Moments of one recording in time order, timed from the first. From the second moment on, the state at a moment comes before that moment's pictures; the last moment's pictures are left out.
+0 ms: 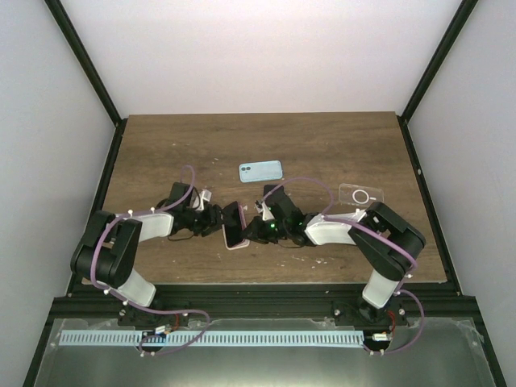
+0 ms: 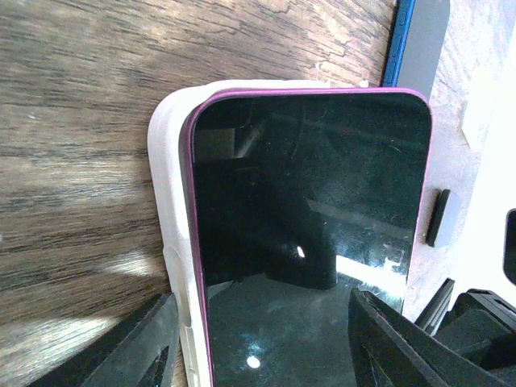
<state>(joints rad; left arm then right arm) -0.29 1.57 0.58 0.02 0.68 -0.72 0.83 1.70 0.76 0.22 -0.48 0.94</state>
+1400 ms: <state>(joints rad) -0.34 1.56 0.57 -0.04 0.73 -0.73 0.83 1.58 0.74 -0.06 -0.41 0.84</state>
